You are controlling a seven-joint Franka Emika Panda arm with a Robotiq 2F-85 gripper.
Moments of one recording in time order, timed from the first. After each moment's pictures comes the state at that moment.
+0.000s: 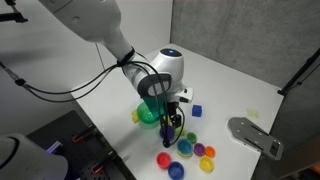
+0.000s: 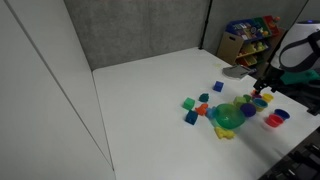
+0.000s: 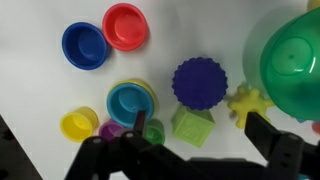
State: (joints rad) arm -0.14 0.32 -0.21 -2.36 -0.06 2.66 0.08
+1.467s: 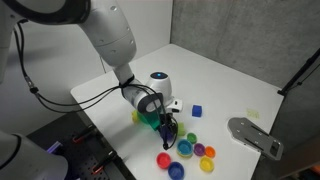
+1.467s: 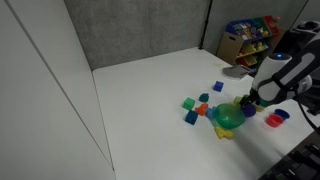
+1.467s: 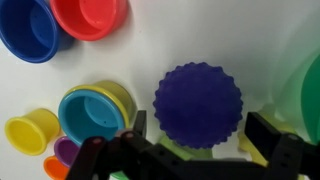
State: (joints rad) arm 0.05 0.65 -0.31 -2.30 -0.06 2.96 0.13
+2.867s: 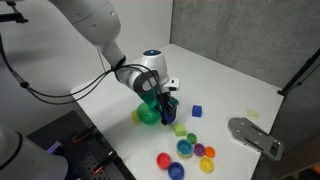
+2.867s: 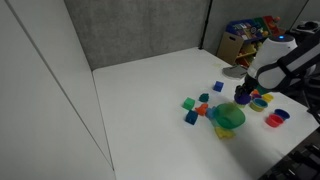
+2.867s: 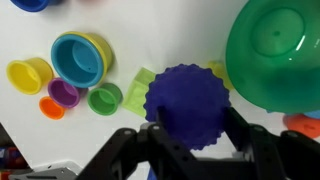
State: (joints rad) arm 0.22 0.48 -0.39 -2.33 -0.06 2.89 0.16
